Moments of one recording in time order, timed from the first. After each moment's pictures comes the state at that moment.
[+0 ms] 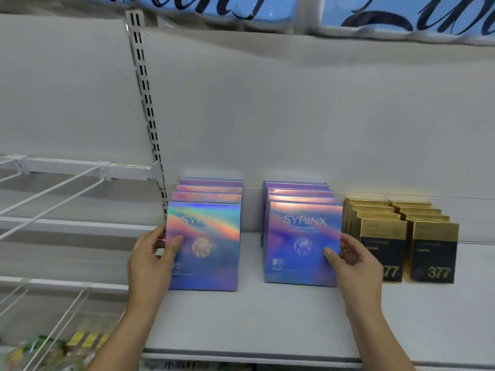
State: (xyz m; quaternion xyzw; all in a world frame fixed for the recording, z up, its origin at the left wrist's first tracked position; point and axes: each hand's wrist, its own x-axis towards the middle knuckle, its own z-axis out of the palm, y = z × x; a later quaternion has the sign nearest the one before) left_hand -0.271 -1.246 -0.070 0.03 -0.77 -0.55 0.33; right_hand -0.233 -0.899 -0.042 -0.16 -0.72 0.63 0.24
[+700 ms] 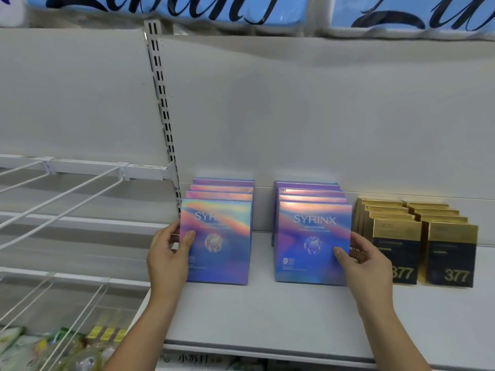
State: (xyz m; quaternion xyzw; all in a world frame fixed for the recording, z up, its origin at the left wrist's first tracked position) left_hand -0.271 -1.236 -0.067 0.08 -0.74 -0.57 0.35; right_hand -0.233 -0.903 -0.036 -0.16 -0.75 0.59 0.24
